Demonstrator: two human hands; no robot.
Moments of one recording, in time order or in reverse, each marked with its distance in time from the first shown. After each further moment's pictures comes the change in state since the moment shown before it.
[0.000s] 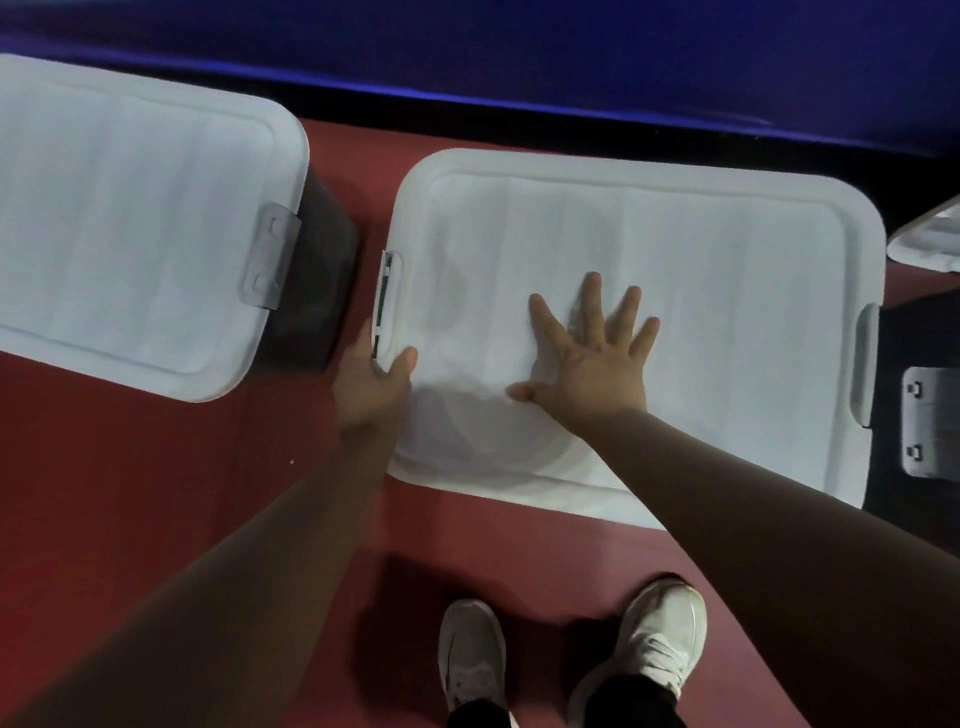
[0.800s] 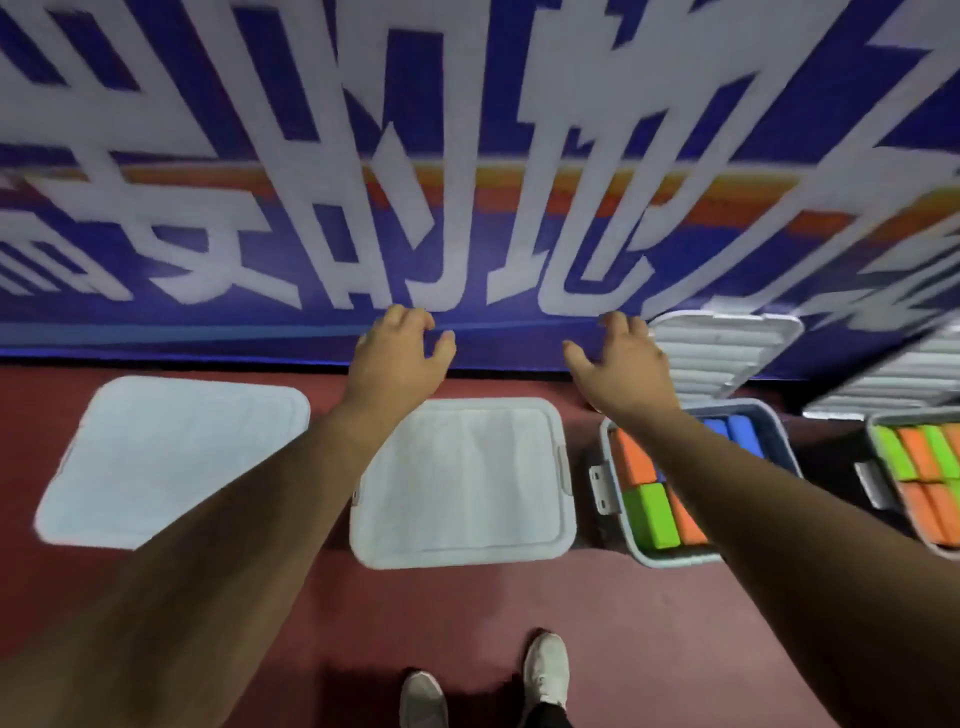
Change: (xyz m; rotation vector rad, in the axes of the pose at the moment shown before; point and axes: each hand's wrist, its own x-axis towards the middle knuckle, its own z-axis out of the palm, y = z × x) left_hand -0.227 0.462 -0.249 0.351 -0.138 0.820; right_hand -0.274 0.066 -0.509 0.370 0.502 0.344
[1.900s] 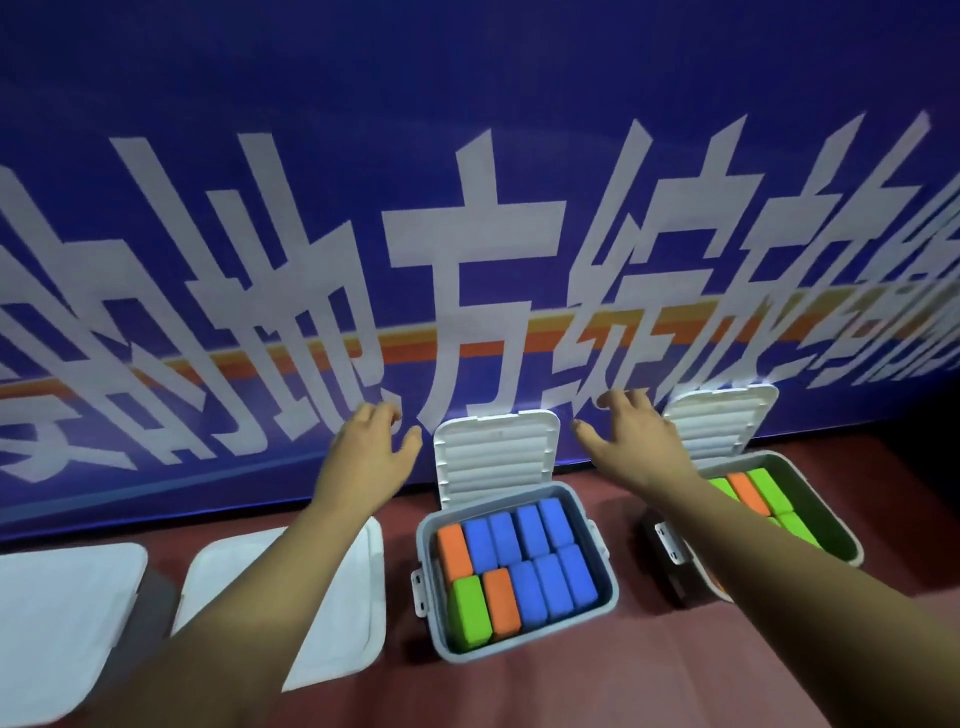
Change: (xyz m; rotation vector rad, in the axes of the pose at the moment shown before) left_hand -0.108 0.485 0.090 0.042 0.018 0.121; right_hand -0.069 0.408 -0.386 -0.006 0.043 0.031
